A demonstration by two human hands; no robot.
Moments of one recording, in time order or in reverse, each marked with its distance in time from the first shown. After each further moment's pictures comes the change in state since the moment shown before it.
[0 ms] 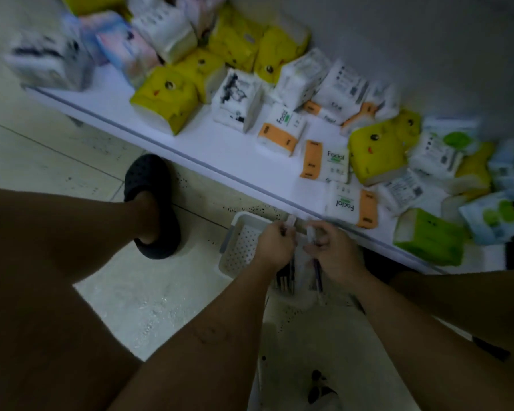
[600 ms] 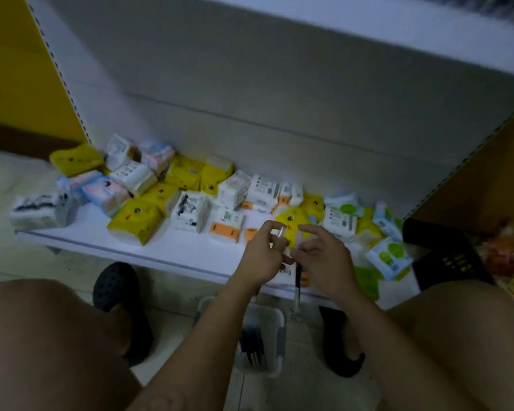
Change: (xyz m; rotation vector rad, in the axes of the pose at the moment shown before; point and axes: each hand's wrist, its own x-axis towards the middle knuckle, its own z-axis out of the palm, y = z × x) left_hand -0.085 0.162 -0.009 -0.016 -0.193 0.547; right_hand -0.086 -0.090 -0.124 0.318 0.398 -0.312
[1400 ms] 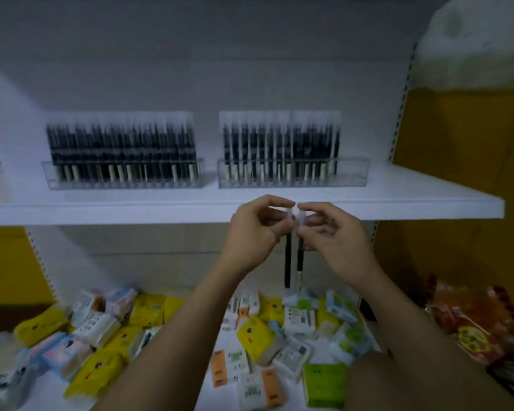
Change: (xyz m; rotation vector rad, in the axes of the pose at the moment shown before) left_hand -0.016 0.286 0.059 0.169 -0.006 0.643; right_hand -0.017 -0.176 -0.203 0.132 0.286 -0.566
